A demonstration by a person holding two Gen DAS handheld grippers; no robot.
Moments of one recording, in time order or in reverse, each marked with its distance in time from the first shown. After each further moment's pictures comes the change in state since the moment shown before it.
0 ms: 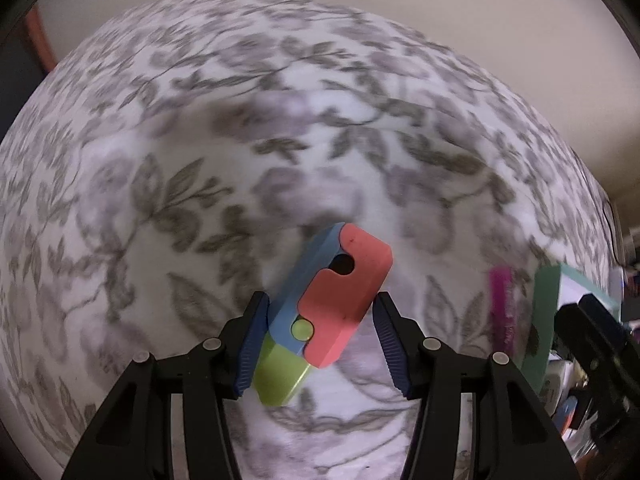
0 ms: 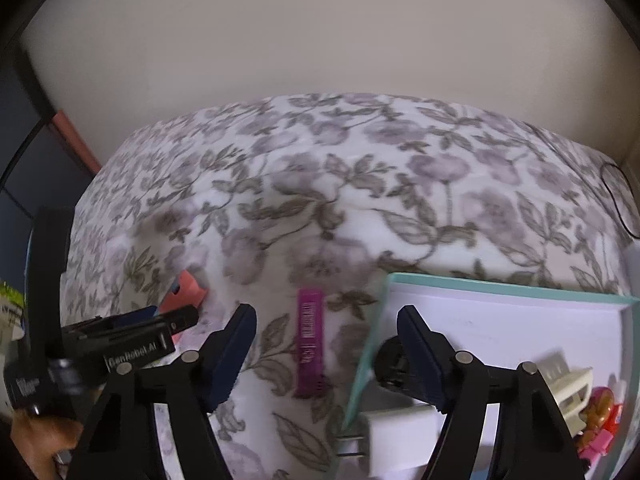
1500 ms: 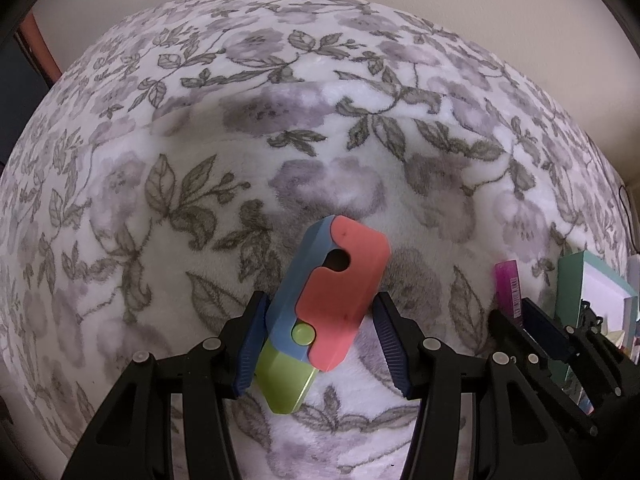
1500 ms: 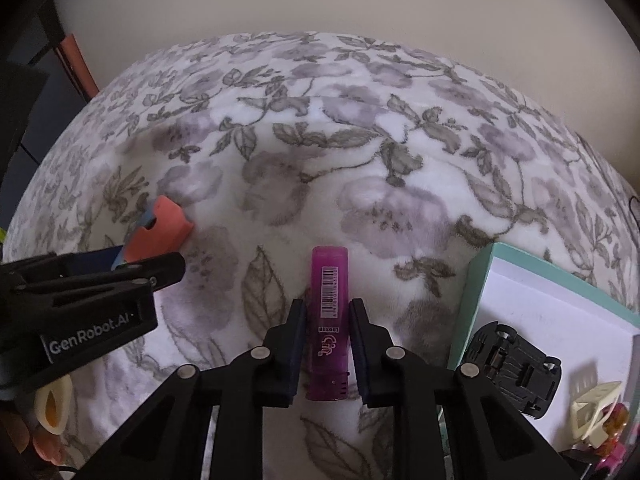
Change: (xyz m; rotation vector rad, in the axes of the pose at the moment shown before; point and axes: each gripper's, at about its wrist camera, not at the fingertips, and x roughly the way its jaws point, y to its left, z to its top) left arm 0.002 -0.002 -0.002 0.062 0.014 0.077; right arm 0.055 0.043 -0.022 -0.168 0.137 -0.090
